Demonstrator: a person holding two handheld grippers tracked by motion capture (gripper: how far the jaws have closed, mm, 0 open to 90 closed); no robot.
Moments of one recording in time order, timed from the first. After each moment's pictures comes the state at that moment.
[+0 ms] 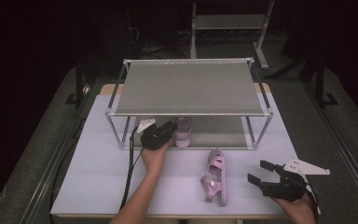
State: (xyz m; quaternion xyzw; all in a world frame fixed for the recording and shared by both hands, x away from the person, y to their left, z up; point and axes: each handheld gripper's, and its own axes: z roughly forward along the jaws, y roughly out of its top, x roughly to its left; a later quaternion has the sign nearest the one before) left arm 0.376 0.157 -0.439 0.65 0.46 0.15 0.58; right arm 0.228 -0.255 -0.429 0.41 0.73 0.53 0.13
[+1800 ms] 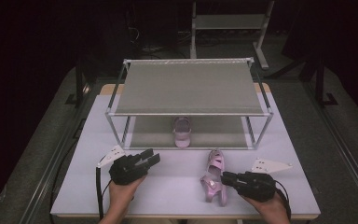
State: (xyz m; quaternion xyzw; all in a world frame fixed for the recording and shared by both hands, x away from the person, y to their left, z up) left arm 0.269 0.228 -0.421 0.68 0.40 0.09 0.61; right arm 0.231 -0.180 -0.421 0.35 0.78 0.52 0.05
